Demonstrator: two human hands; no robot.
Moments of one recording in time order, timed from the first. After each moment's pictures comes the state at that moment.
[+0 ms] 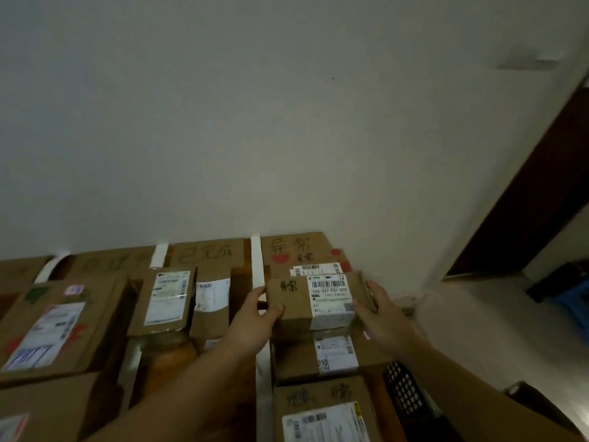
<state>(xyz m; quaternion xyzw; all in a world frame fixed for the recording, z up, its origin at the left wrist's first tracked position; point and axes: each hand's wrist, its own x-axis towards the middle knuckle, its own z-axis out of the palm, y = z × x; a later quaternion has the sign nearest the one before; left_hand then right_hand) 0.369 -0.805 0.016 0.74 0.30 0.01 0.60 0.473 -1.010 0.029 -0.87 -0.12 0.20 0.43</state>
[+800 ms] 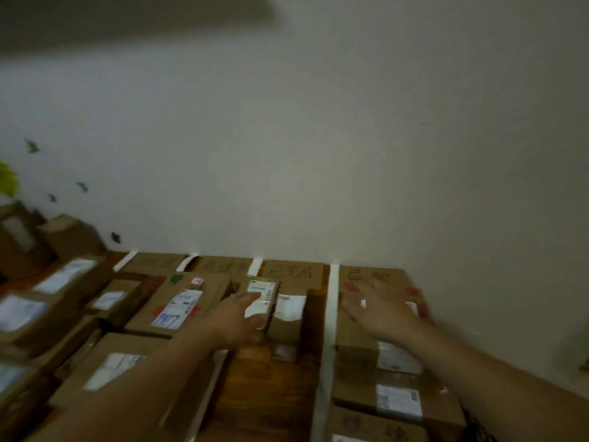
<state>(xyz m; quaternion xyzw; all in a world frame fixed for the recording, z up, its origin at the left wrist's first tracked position) 0.268 -0.742 0.104 0.90 0.36 -0.06 0.25 0.466 -0.926 0.096 -0.88 -0.41 0.17 0.18</state>
